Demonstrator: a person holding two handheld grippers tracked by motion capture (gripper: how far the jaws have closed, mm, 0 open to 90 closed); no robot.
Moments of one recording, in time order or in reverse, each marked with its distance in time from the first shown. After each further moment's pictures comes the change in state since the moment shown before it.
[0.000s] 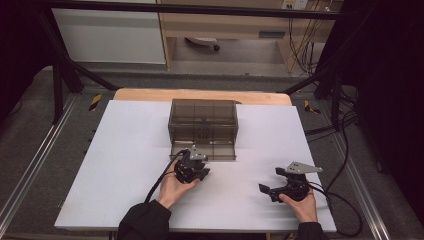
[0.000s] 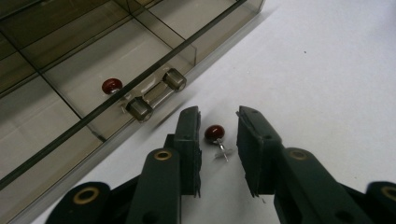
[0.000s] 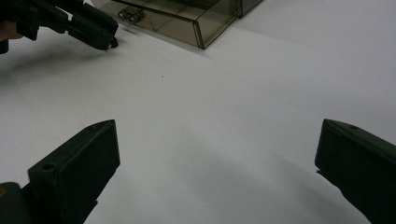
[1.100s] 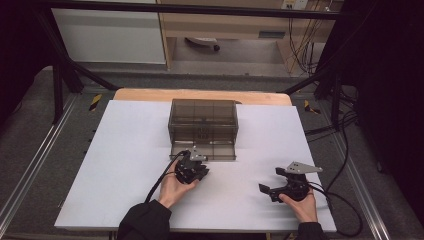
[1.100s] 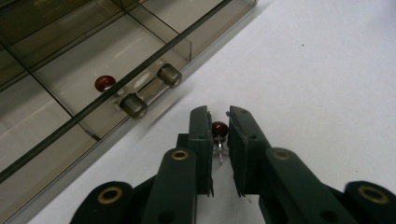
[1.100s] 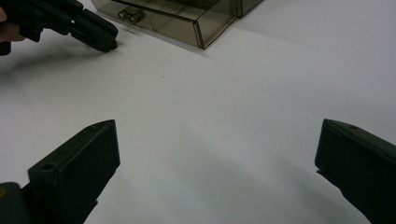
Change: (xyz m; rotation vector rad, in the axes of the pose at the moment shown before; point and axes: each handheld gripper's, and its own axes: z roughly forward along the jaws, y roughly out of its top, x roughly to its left) left arm 0.000 -0.002 0.001 0.013 -0.014 0.022; right arm 0.000 0.000 0.000 0.000 0.000 0.000
